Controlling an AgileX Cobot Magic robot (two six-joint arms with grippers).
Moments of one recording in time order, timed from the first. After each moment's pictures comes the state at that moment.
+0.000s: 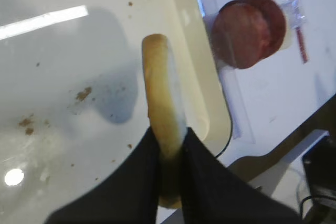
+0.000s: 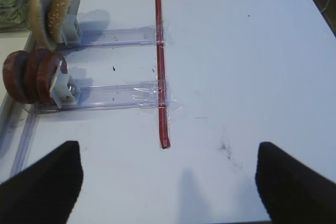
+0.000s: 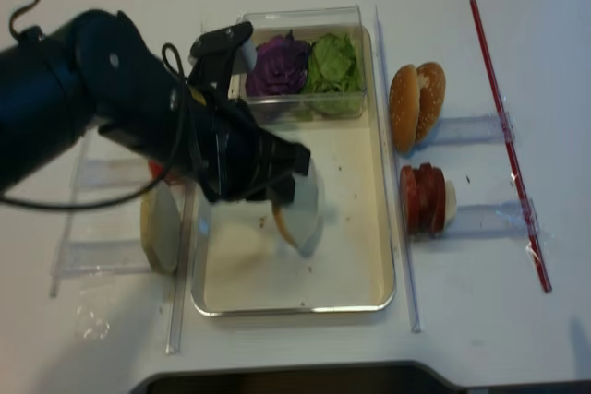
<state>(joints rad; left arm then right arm) -0.51 1.44 -1.01 -0.62 0.81 0.10 0.00 -0.02 -0.47 0.02 1.13 0.04</state>
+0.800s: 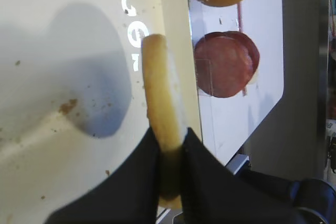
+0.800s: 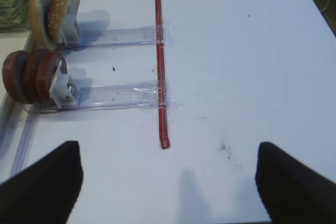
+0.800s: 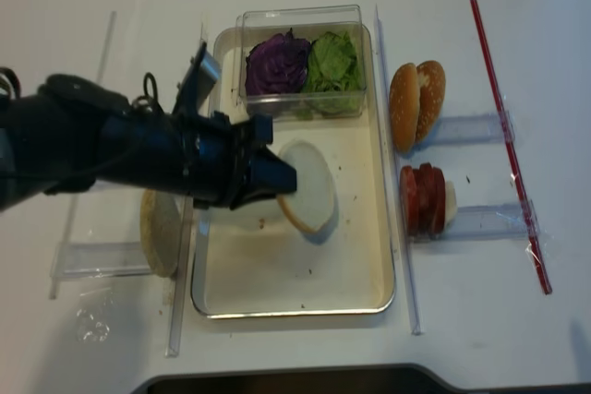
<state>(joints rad) -0.29 1.58 -0.80 -1.32 0.89 0.69 0.00 -0.02 -0.47 0.02 1.13 0.04</state>
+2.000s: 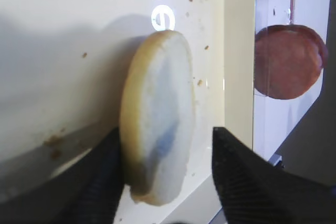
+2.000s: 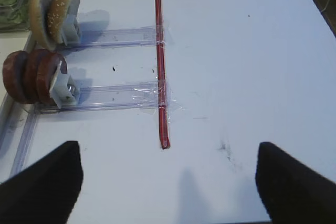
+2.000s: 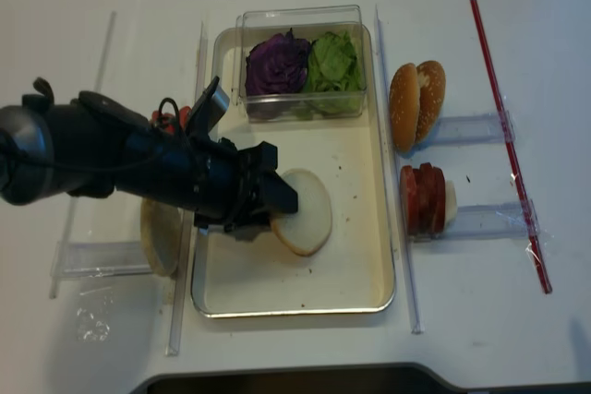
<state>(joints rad) -0.29 1.69 -0.80 -1.29 0.85 0.71 0.00 -0.02 -0.47 0.02 1.13 0.04</state>
